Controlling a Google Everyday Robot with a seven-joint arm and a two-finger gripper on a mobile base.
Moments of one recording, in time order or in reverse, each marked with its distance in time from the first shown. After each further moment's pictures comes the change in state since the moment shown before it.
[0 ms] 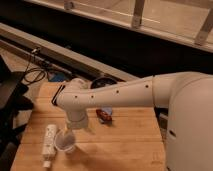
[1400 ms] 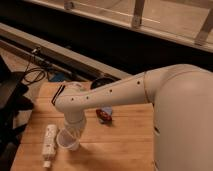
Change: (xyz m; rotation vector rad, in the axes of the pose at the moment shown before) arm -0.003 0.006 -0.006 -0.008 -0.009 -0.013
